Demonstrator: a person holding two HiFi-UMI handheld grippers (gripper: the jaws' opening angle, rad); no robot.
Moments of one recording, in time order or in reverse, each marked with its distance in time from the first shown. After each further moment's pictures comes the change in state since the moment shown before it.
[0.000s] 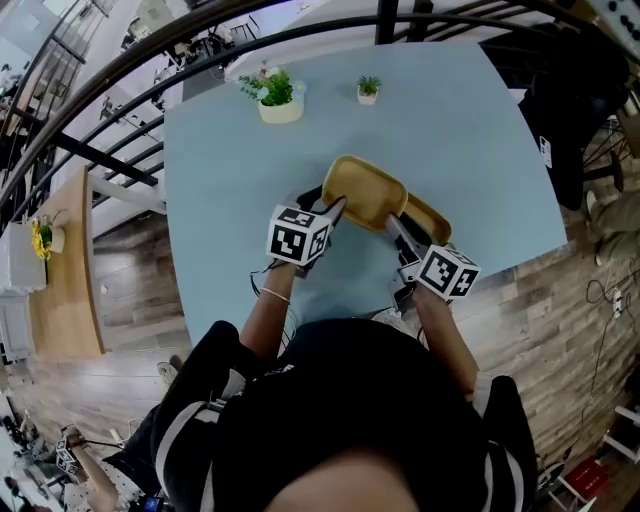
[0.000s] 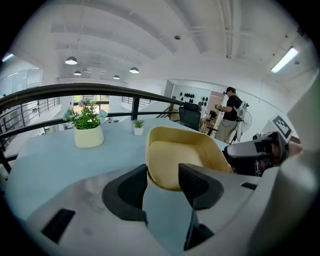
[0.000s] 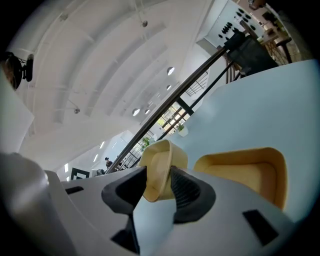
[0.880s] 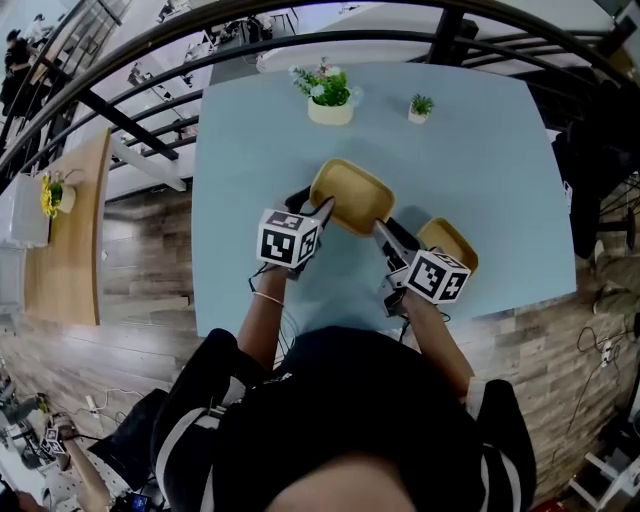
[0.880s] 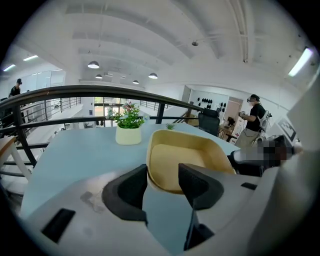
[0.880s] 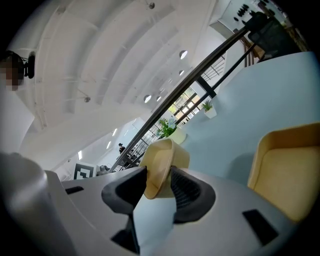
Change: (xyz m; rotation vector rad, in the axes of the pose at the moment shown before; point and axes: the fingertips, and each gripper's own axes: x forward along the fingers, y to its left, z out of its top) left arm -0.072 0.106 -0.021 -0.106 -0.071 0.172; right arm 0.085 0.079 -0.049 -0.073 0.147 0.134
